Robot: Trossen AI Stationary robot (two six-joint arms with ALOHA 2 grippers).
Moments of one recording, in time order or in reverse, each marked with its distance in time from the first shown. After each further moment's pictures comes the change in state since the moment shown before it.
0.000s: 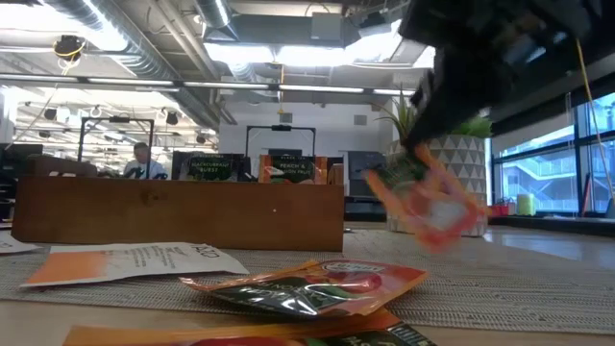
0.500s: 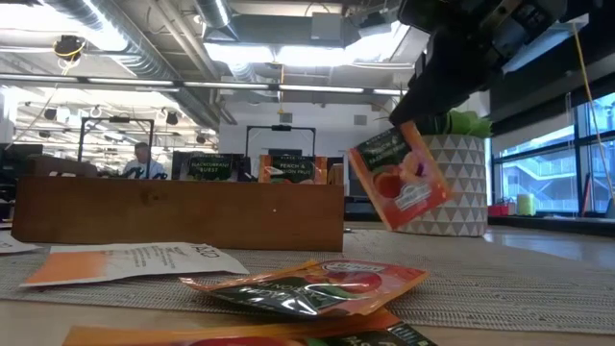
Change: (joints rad) left arm -0.120 -0.065 -0.001 -0.136 -0.357 -0.082; right arm 0.003 -0.036 0.003 0.013 0.045 -0.003
